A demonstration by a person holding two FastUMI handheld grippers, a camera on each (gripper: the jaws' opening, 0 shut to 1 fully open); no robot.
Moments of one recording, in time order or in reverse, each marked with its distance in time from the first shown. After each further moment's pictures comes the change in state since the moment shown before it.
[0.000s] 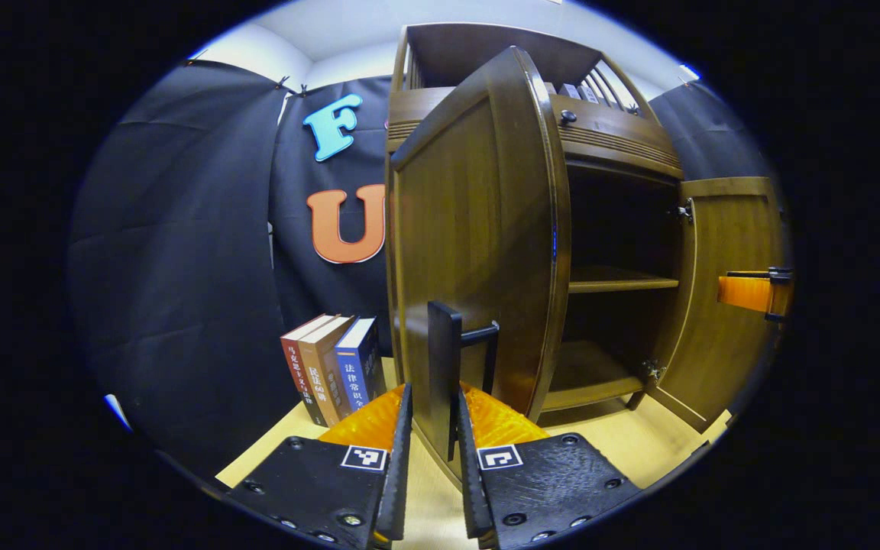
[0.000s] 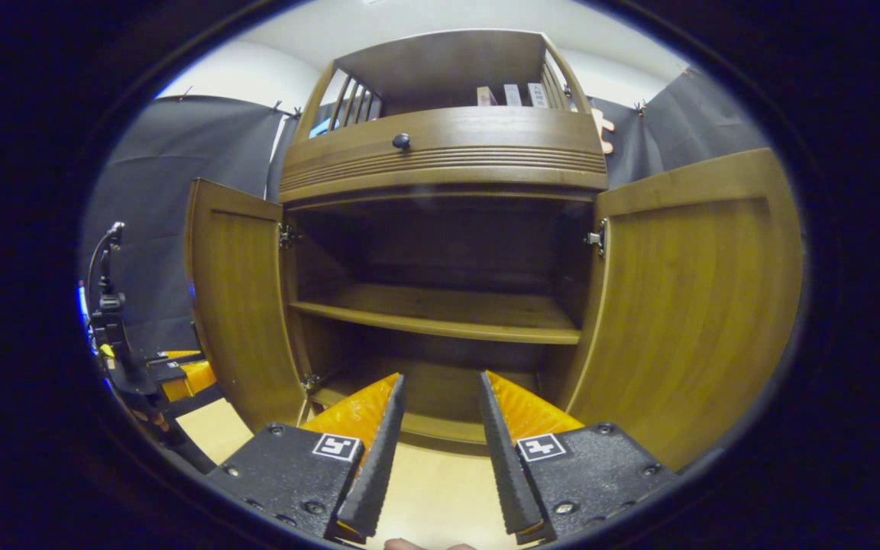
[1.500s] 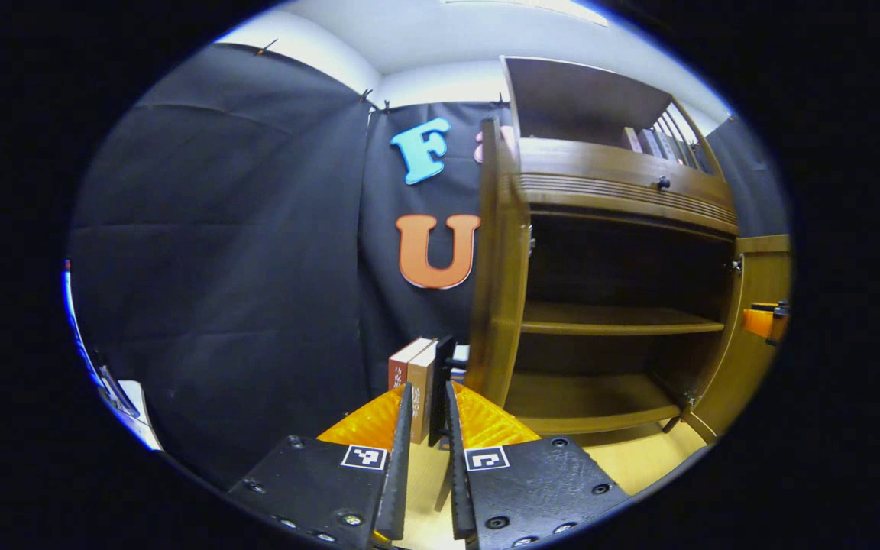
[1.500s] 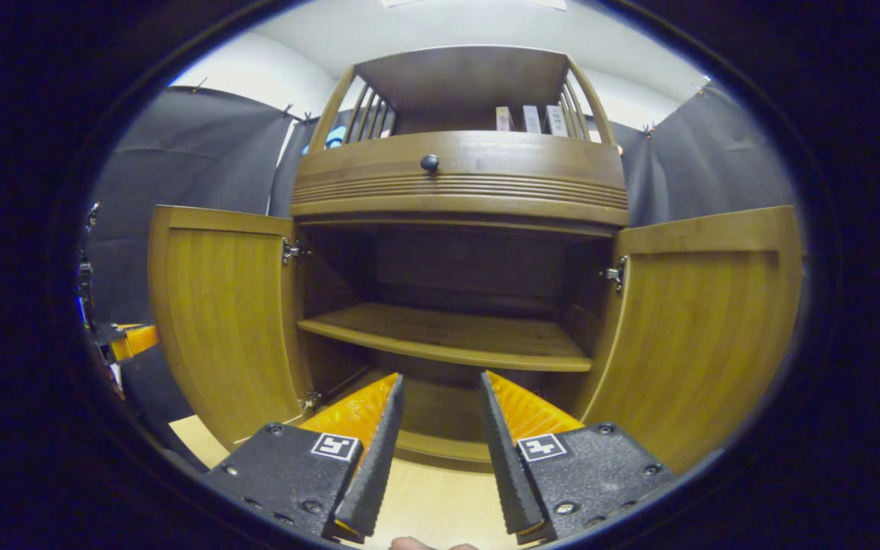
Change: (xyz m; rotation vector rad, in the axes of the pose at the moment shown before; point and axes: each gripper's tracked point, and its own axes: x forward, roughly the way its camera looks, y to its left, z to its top) left arm -0.064 0.120 0.053 -0.063 -0.136 0.188; right arm 0.000 0.002 0.030 -0.037 -0.078 -0.029
